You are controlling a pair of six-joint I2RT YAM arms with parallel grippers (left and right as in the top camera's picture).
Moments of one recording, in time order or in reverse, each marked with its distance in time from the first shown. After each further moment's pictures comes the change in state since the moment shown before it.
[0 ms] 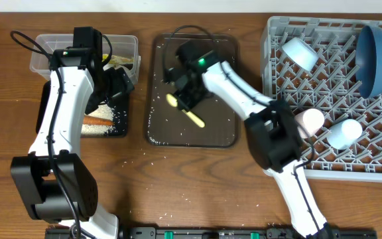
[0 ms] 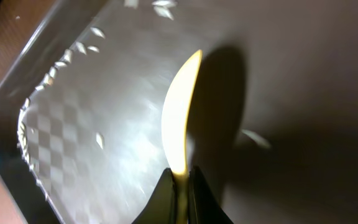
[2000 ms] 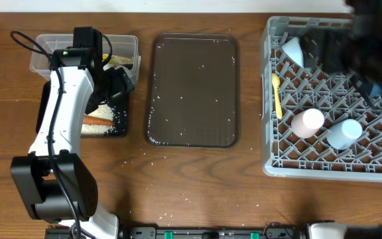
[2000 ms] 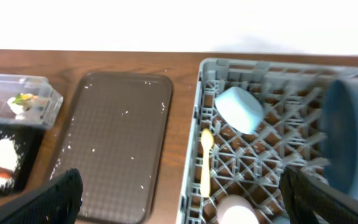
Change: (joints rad) left arm 0.000 0.000 0.000 0.000 0.000 0.000; right arm -0.474 -0.973 0.064 -0.338 0.324 0.298
